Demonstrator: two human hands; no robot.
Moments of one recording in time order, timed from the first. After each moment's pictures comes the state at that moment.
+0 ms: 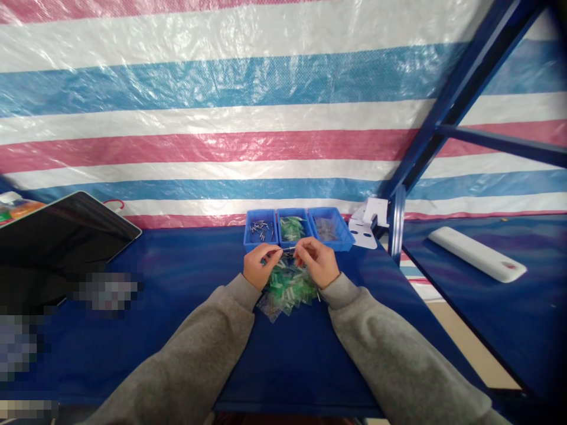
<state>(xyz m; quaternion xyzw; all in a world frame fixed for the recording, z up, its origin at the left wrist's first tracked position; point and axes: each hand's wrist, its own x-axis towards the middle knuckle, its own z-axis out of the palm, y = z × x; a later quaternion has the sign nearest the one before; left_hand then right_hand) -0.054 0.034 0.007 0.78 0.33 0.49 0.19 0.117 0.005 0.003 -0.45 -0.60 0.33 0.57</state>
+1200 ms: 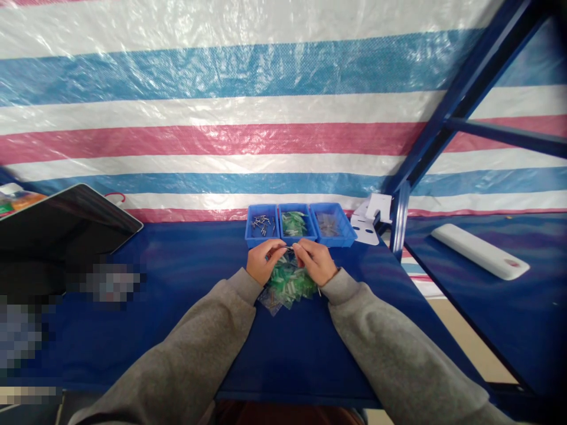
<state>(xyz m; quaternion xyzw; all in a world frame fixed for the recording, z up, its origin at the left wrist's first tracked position) -0.053 0.034 0.001 0.79 0.34 0.46 0.23 0.116 -0.002 0.012 -0.46 -0.74 0.19 0.46</state>
